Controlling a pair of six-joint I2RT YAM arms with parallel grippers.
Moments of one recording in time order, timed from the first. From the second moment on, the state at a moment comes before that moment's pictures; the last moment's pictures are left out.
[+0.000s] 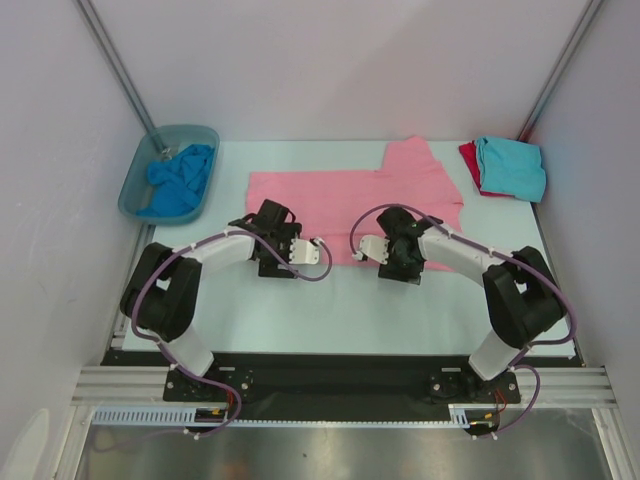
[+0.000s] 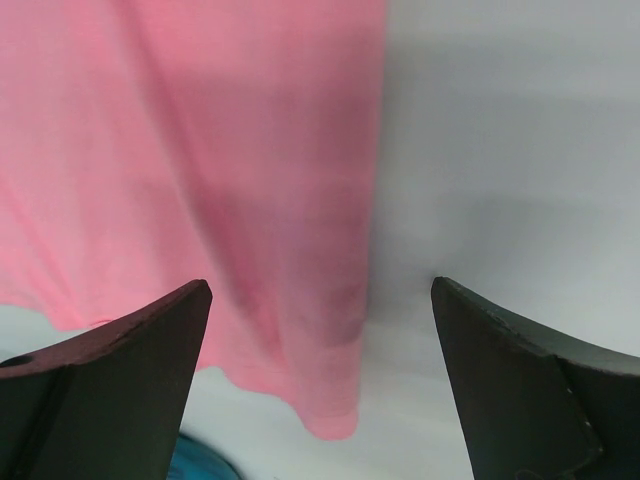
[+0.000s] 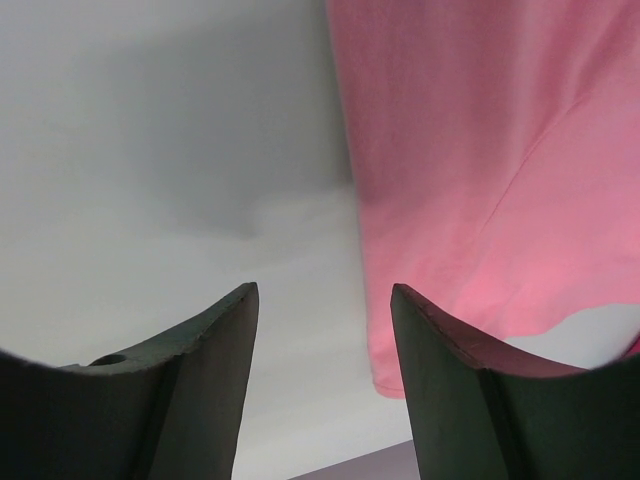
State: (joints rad) left arm -0.46 1.67 0.99 -0.46 0.10 1.21; right arm 0.56 1.64 1.06 -0.74 0.12 -0.84
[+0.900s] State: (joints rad) left arm -0.48 1.70 0.95 -0.24 0.03 1.22; right arm 0.48 1.72 1.01 -0.50 0.20 -0.86
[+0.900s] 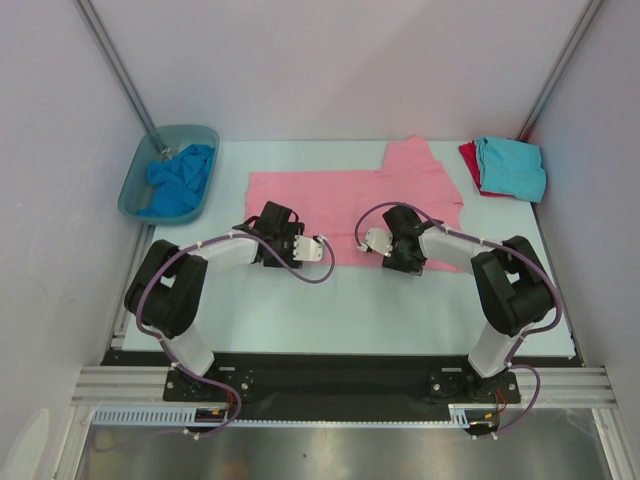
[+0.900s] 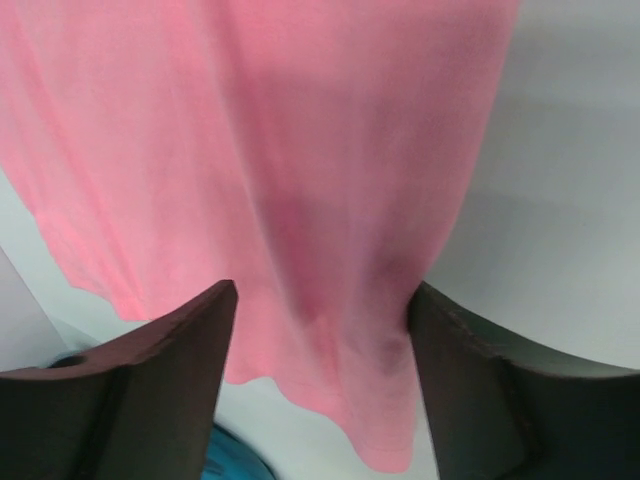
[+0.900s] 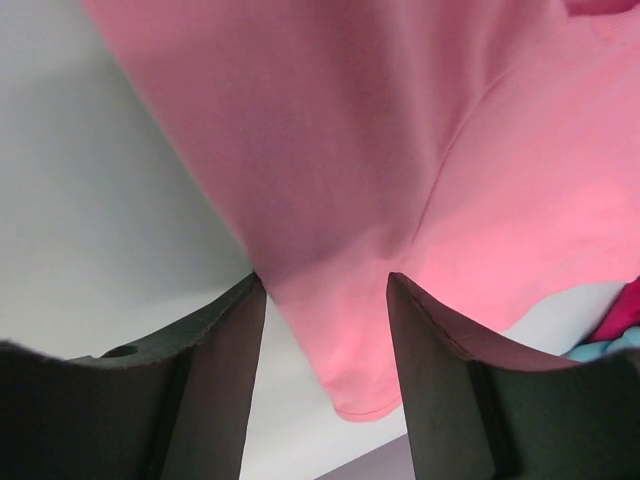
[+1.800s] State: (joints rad) left arm -0.48 1.65 0.95 -0.48 0.10 1.32; right arm 0.47 1.74 1.08 -0.62 0.11 -0.90
